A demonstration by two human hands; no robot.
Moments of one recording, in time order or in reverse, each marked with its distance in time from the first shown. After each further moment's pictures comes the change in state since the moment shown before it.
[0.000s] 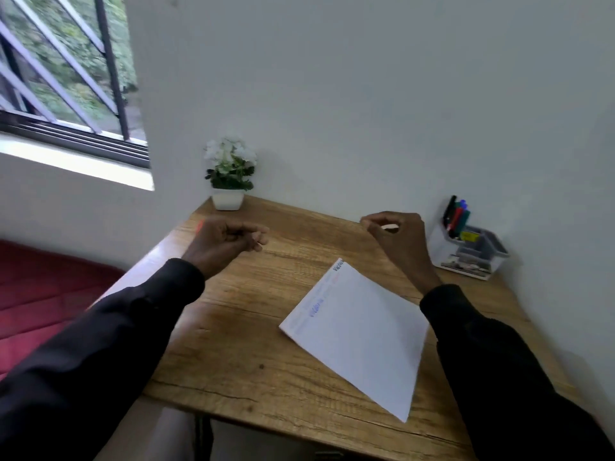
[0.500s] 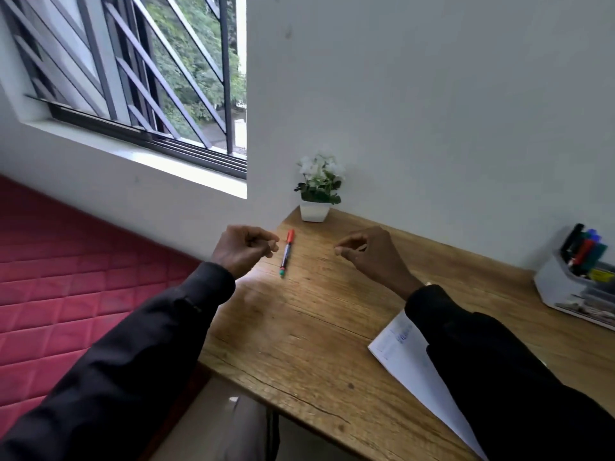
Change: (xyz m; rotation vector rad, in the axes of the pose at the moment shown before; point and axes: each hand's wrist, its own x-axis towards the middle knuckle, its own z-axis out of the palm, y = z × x) left_hand -0.022 -0.030 -0.102 0.230 0.258 -0.191; right_hand 0.001 -0.078 0.166 -0.049 -0.472 -0.166
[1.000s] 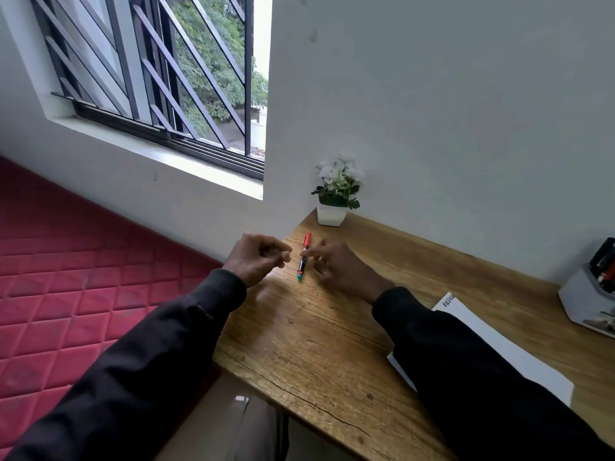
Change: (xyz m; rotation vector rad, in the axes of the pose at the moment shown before) left_hand -0.006 -0.014 -0.009 0.016 -0.050 0.000; right_hand 0.022 -0.040 0.065 -0.237 -0.322 -0.199
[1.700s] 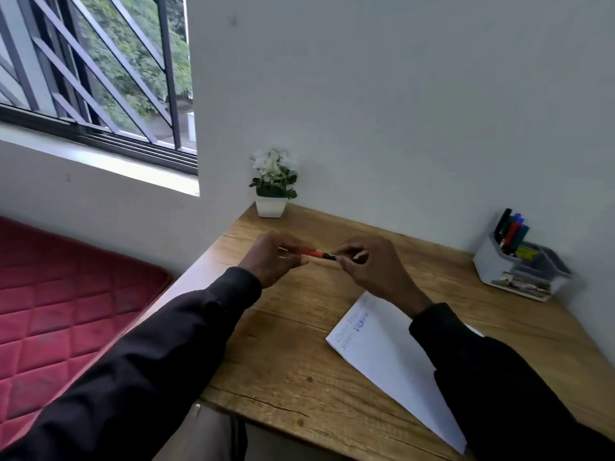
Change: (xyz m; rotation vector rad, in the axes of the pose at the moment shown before) left_hand 0.014 0.050 0.103 0.092 -0.242 0.266; right_hand -0.125 0.051 -0.070 0.166 0.418 0.198
